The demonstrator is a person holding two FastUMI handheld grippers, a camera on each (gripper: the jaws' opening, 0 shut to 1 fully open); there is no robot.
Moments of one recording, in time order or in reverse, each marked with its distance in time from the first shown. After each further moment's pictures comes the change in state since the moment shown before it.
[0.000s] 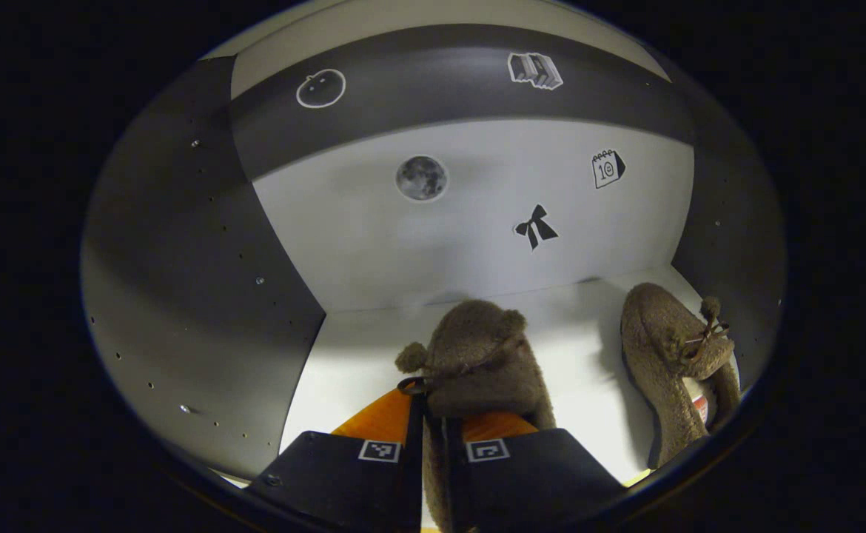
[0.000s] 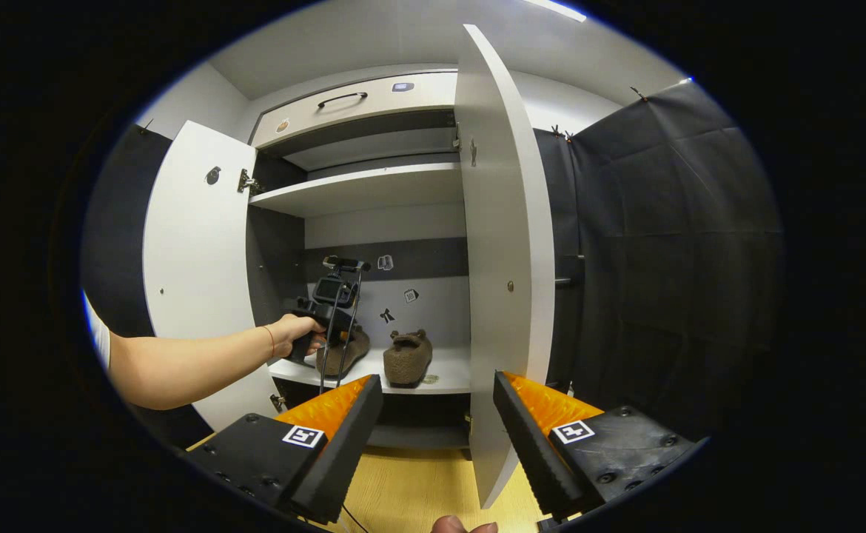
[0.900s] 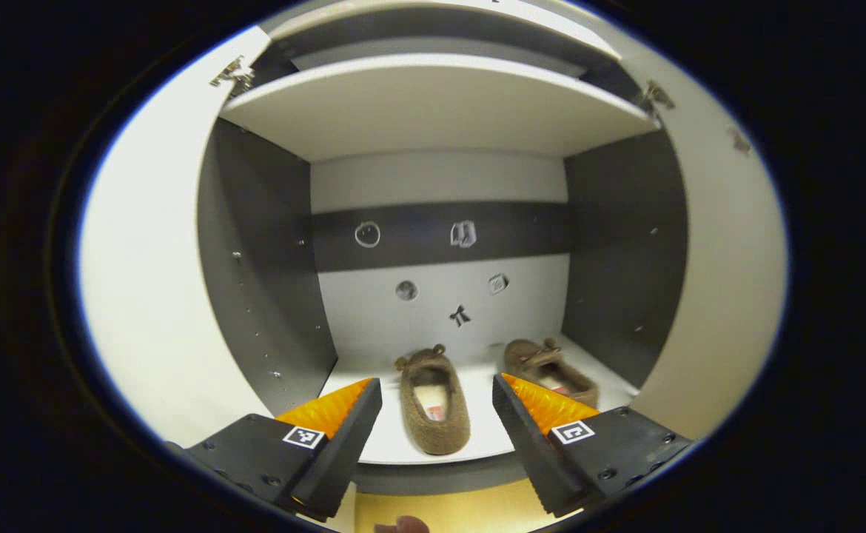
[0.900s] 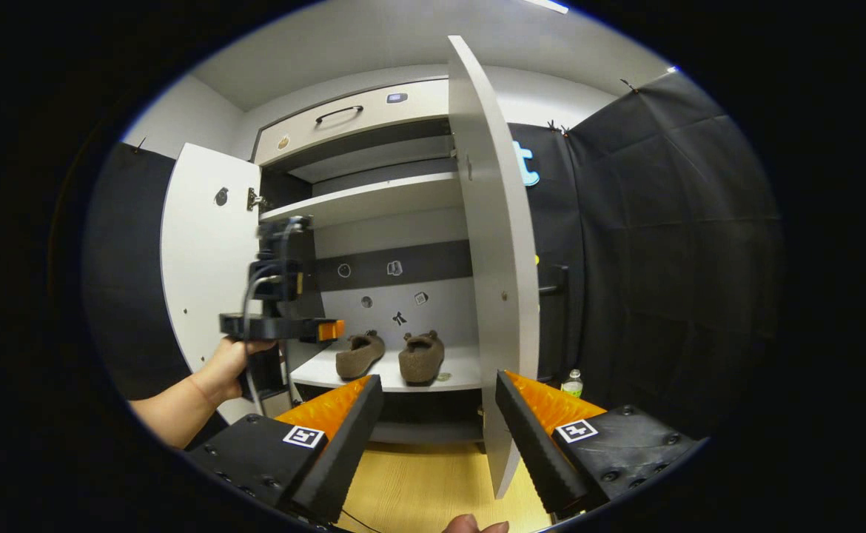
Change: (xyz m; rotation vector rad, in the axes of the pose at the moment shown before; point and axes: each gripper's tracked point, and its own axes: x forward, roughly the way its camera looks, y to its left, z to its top) left arm -0.240 -0.022 -0.009 -0.087 -0.524 -0.191; right arm -0.030 -0.005 0.023 0.065 -0.002 0.017
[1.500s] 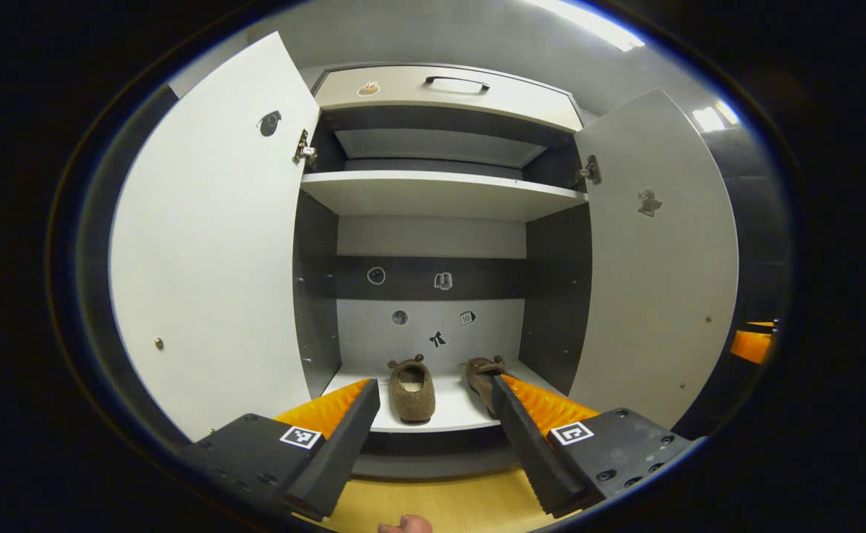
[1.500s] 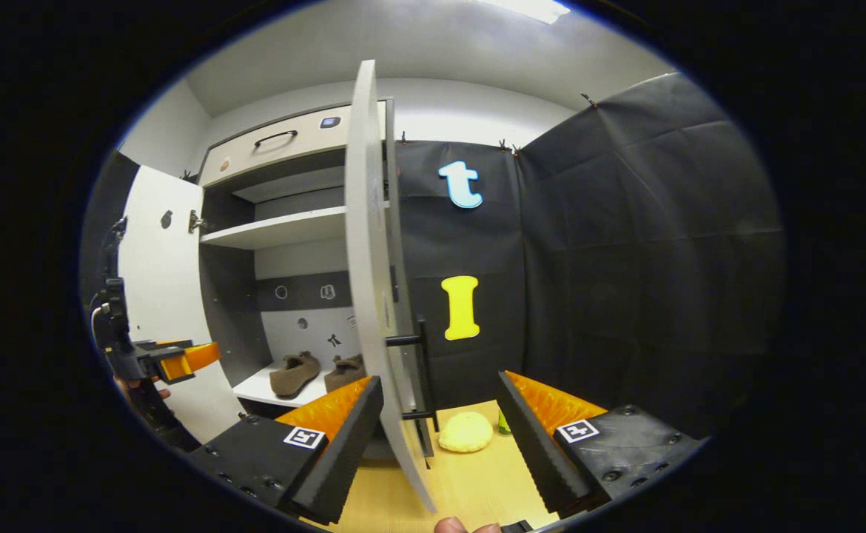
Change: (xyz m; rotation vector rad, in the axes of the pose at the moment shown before) left arm -0.152 -0.022 0.005 -0.010 -0.134 0.024; right arm 0.000 -0.114 0.041 -0.014 -0.080 -0.206
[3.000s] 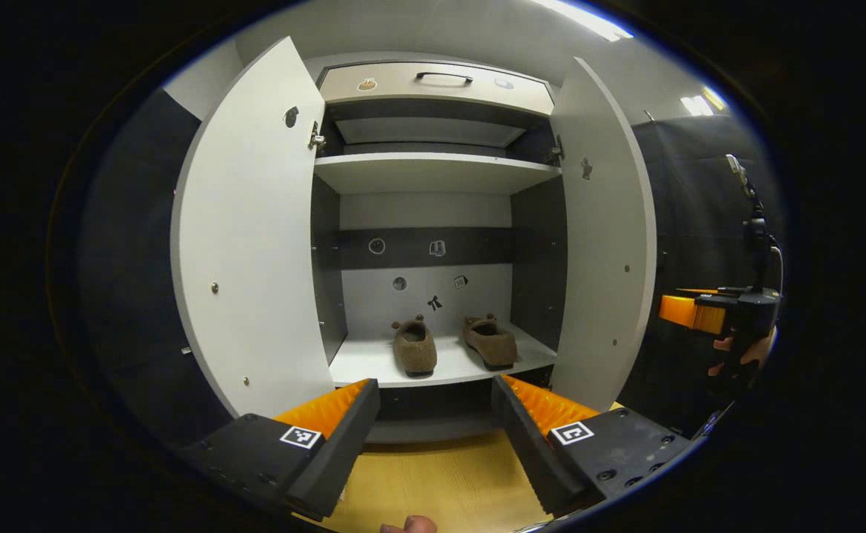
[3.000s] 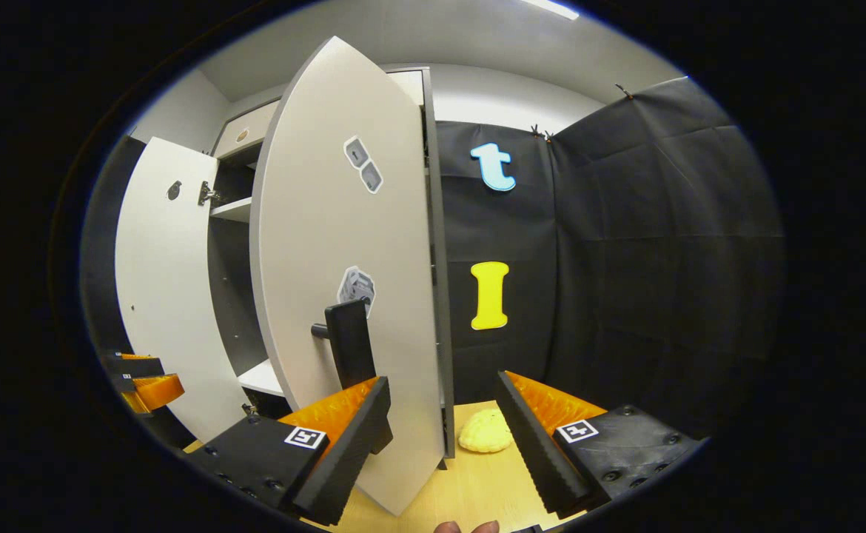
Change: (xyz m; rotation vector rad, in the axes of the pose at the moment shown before) left arm -0.067 0.011 -0.049 0.016 0.093 -0.028; right arm 0.043 0.079 -0.041 -0.047 0.071 0.142
